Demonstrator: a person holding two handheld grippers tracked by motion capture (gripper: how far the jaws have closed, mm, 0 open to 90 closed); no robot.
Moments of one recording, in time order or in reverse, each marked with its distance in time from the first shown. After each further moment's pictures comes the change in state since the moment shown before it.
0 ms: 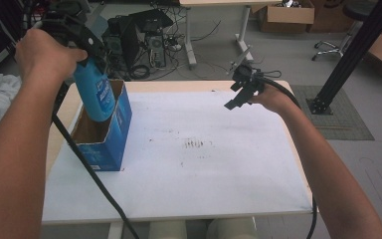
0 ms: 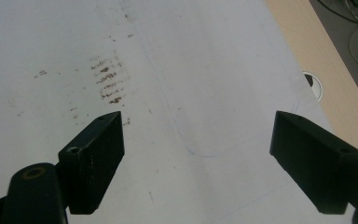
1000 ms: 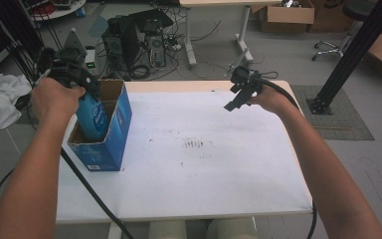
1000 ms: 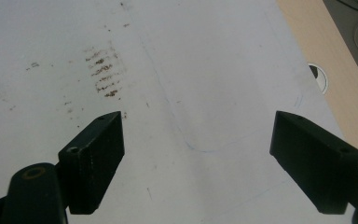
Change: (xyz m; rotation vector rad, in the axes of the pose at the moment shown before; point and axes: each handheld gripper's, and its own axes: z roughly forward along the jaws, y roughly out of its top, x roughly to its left) left arm 0.040 -0.018 0.103 0.007 0.027 -0.039; right arm -0.003 0.000 0.009 0.039 0.002 0.002
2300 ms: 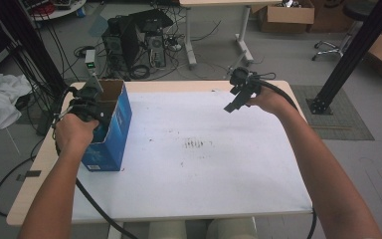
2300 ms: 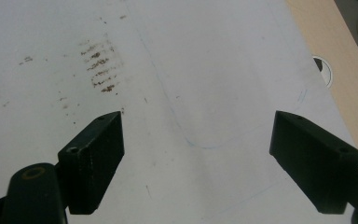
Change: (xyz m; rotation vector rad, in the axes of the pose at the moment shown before) left arm 0.000 -0.024 0.100 0.085 0.000 0.058; right arm -0.002 -0.001 0.007 0.028 0.003 0.007
